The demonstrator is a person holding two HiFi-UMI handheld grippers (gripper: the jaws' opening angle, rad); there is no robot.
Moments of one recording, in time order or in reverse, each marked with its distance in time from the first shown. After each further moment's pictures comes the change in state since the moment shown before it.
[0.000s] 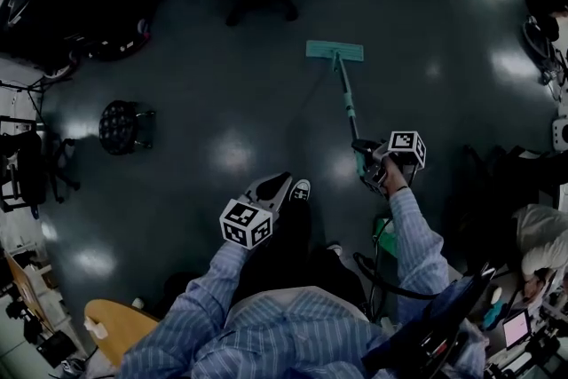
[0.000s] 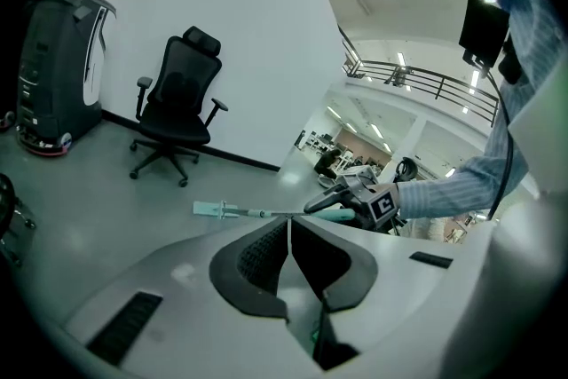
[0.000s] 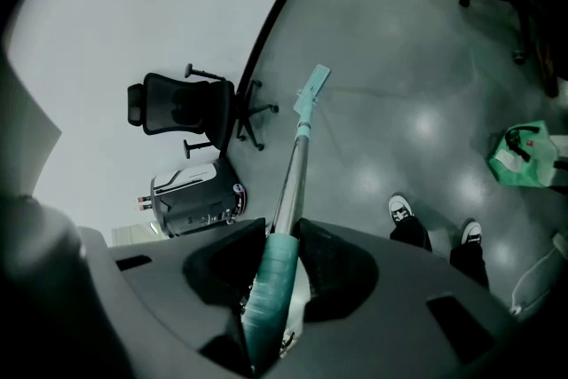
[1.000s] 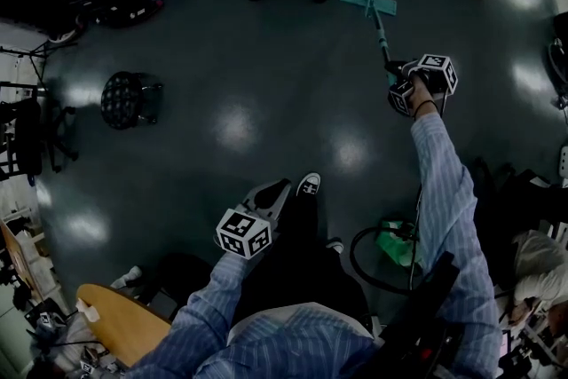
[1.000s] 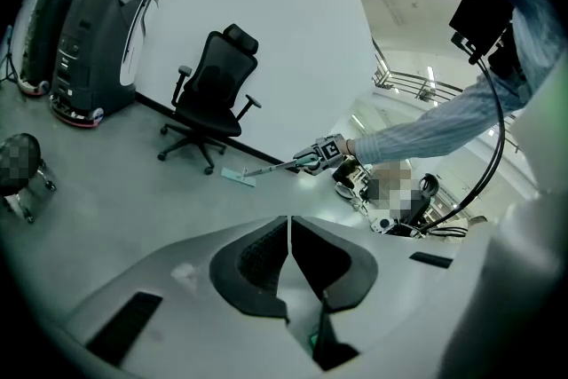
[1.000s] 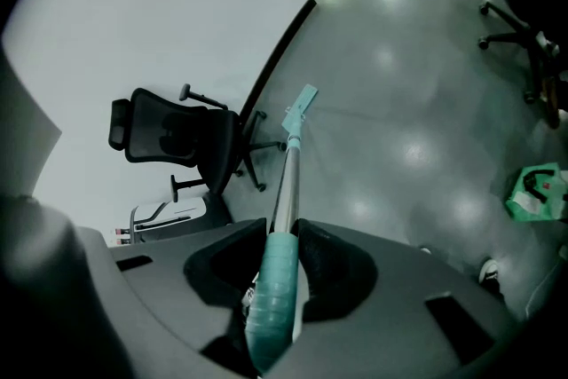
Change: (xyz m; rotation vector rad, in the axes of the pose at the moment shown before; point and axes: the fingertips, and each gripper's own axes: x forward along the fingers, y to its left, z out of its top) left arm -0.023 0.077 -0.034 -0.148 -0.024 0.100; right arm 0.106 0.124 0.188 0.001 -0.176 -0.079
